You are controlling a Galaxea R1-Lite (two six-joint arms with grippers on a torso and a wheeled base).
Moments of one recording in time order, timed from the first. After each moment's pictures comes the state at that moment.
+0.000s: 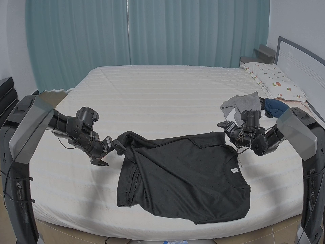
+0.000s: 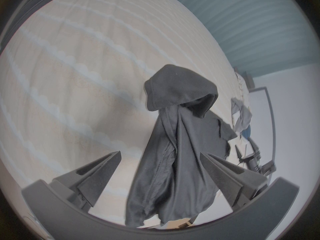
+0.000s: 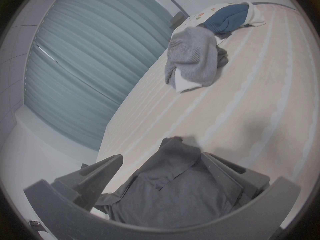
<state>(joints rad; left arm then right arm) -0.12 2.30 -1.44 0.18 -0.41 -0.68 0.18 2.44 -1.36 -0.64 0.05 0.89</state>
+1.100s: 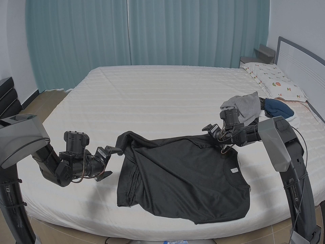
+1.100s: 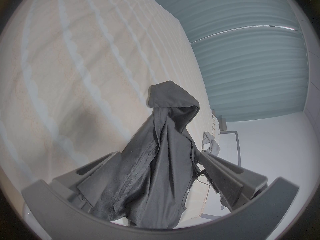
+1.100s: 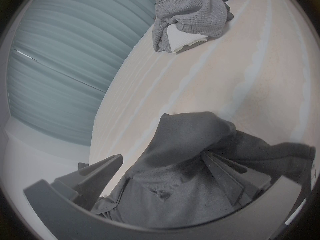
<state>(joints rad) -0.17 2.16 -0.72 -0.82 -0.32 -1.16 0.23 2.74 -1.98 -0.13 0.06 1.02</state>
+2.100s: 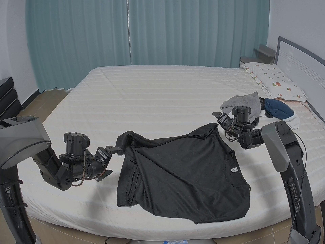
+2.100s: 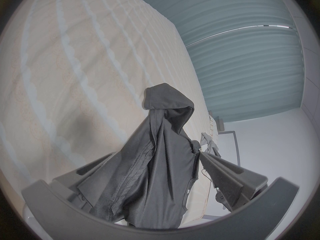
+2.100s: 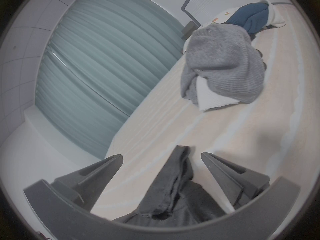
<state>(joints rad) -0.19 2.16 -0.68 -0.91 -0.29 -1.15 0.14 2.78 -1.99 -0.52 0.02 0.85</state>
